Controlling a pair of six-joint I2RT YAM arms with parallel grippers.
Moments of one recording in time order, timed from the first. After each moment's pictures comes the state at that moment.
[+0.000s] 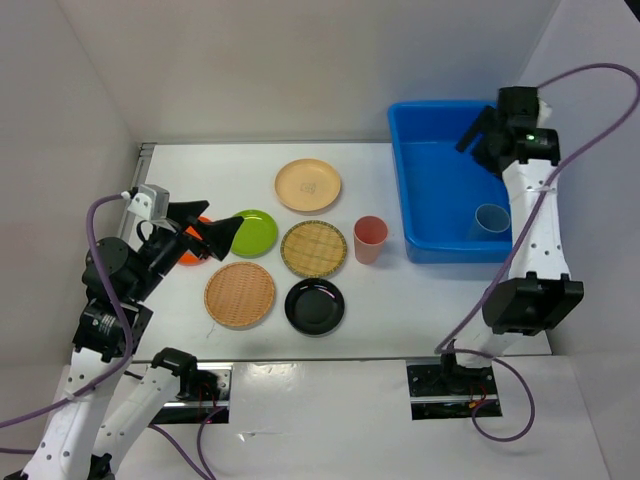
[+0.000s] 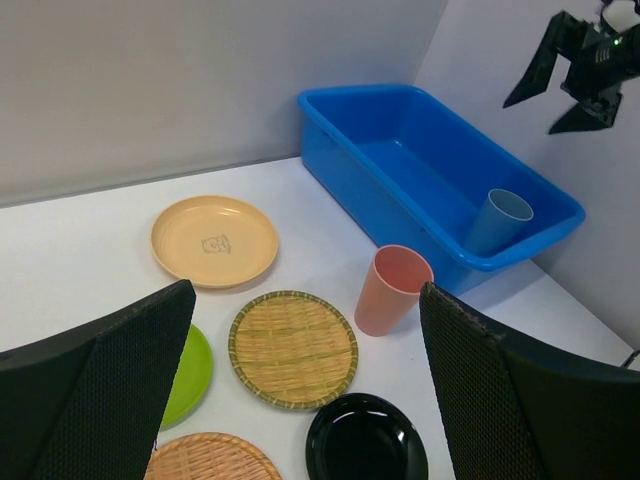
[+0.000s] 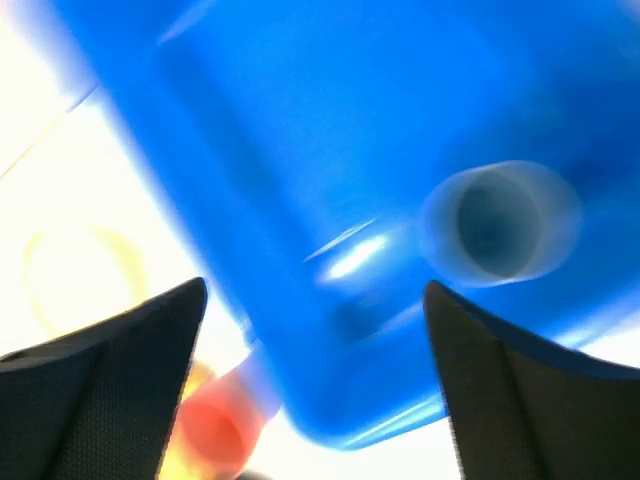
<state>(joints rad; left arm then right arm) -0.27 0.59 0.91 -0.21 0.27 -0.27 -0.16 1.62 1.90 -1.05 0.25 0.52</state>
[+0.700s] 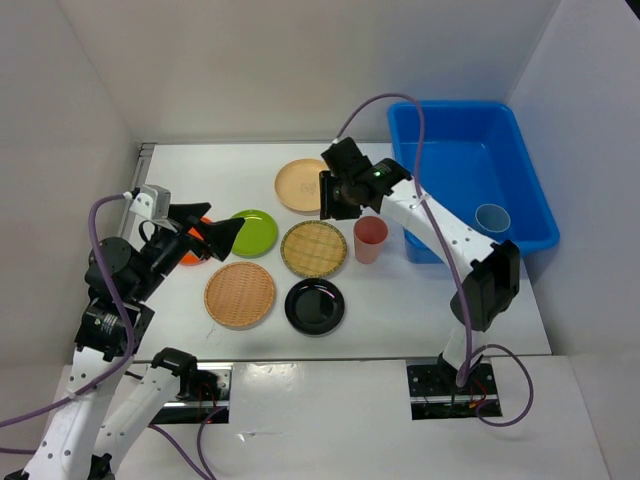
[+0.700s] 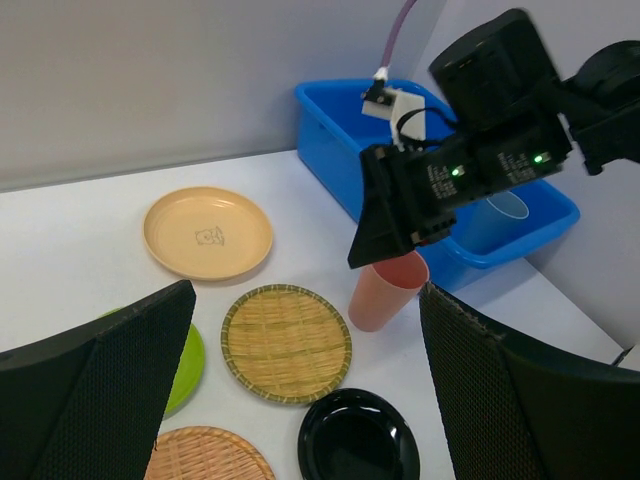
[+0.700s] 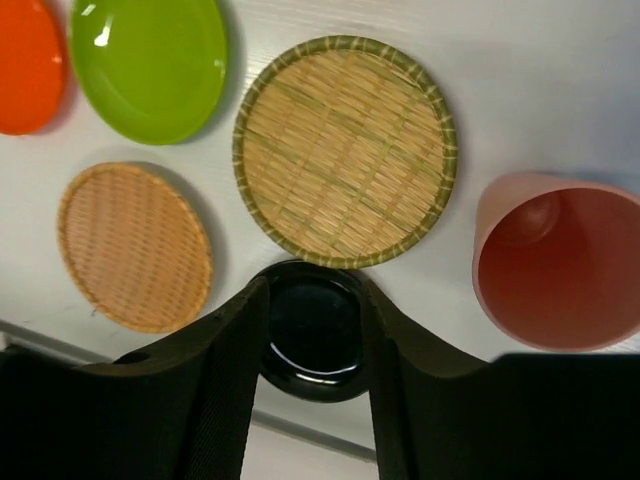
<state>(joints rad) -0.27 0.58 0.89 -0.20 0.27 -0.30 0.67 1.73 1.74 -0.91 0.09 0.57</state>
